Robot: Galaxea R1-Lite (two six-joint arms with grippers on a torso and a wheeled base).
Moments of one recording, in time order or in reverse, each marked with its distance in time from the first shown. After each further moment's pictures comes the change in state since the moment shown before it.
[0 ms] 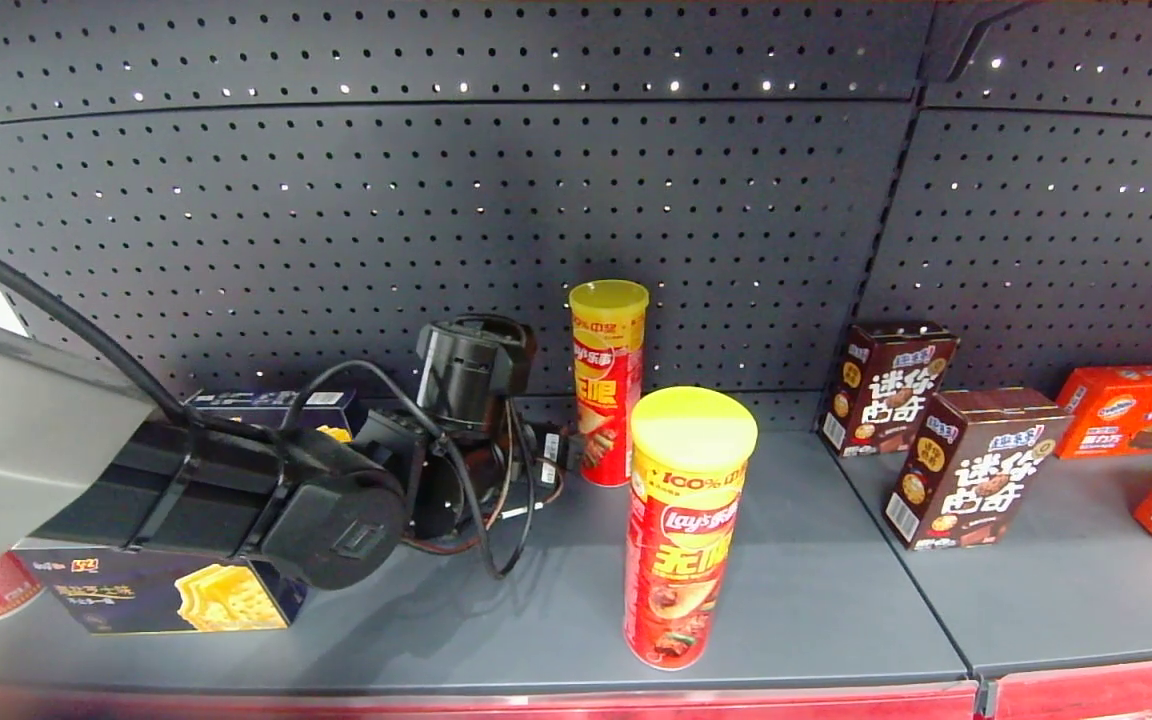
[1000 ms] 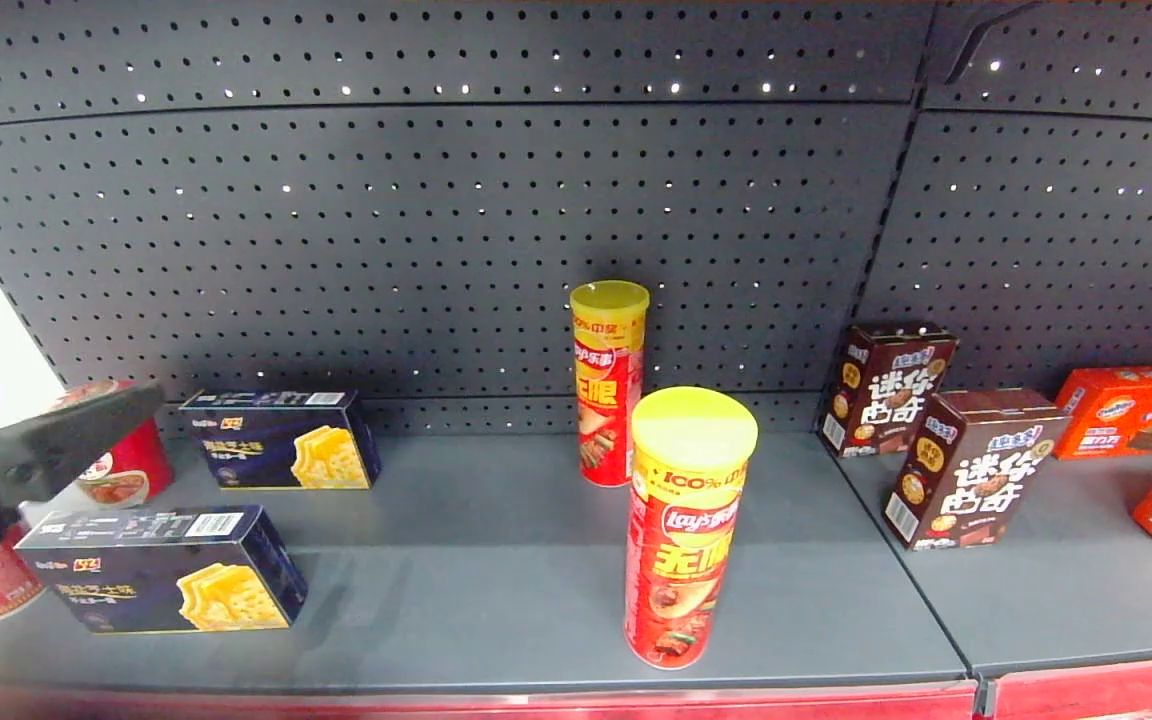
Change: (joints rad) left arm 0.266 -1.062 0.379 0.350 -0.084 0.047; right arm 0.000 0.000 0.000 0.000 0.000 0.000
